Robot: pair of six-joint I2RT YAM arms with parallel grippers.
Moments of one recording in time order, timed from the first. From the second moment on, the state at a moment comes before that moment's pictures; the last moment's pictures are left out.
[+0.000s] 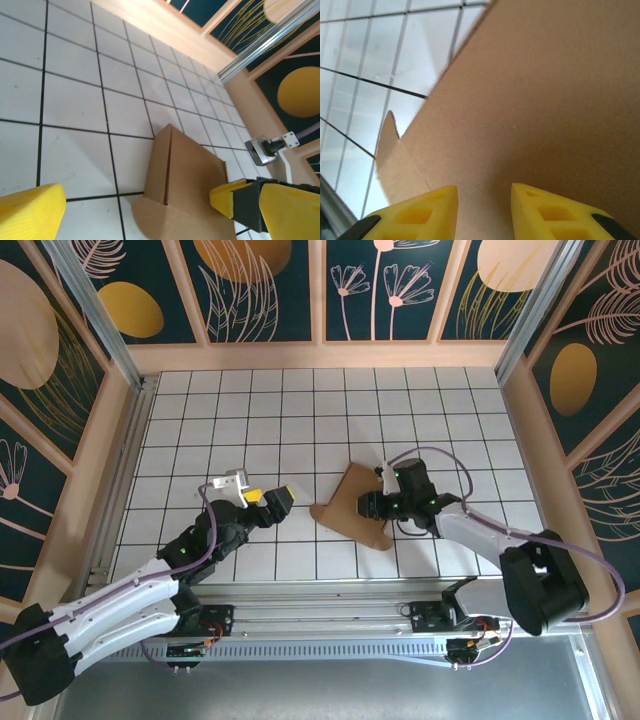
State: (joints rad) left arm -0.83 0.82 0.38 0.13 -0.23 -0.82; right arm 0.49 1.30 0.55 -0.09 -0.42 0.44
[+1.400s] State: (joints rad) left arm -0.68 1.85 1.12 0.01 0.23 -0.61; right arm 0.14 1.24 0.40 0.07 -0.50 0.83
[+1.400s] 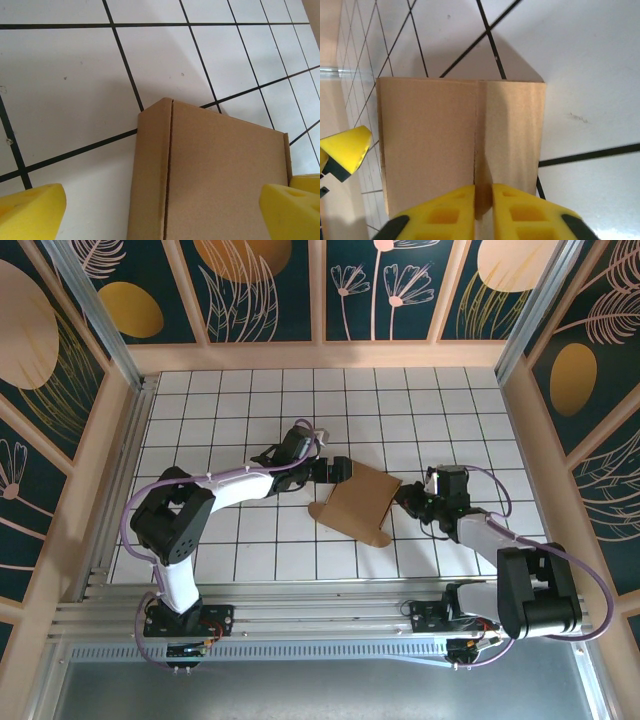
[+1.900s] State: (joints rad) left arm -0.68 1.86 1.12 0.02 0.29 -0.70; right arm 0.09 1.27 0.36 0.16 -0.50 0.74
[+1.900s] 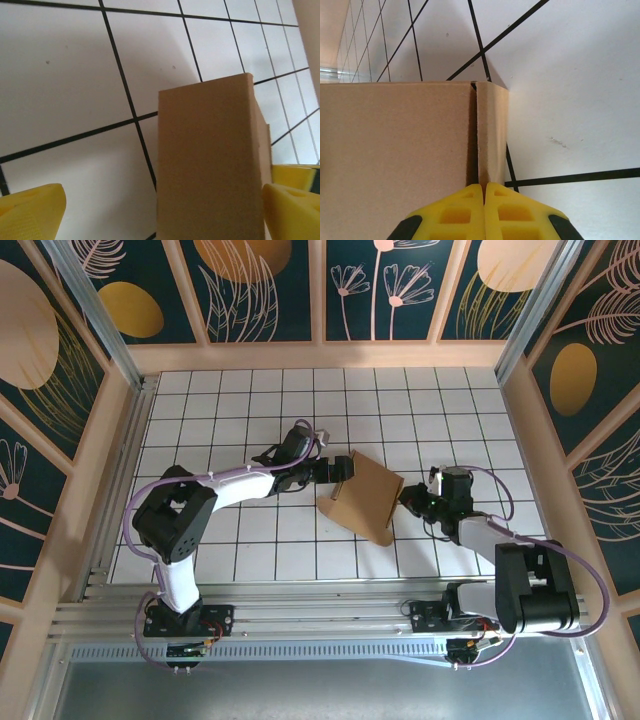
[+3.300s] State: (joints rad) left arm -0.53 1.59 1.03 0.11 0.31 -1.14; right arm 0.82 1.02 0.40 0.33 -0.07 -0.70
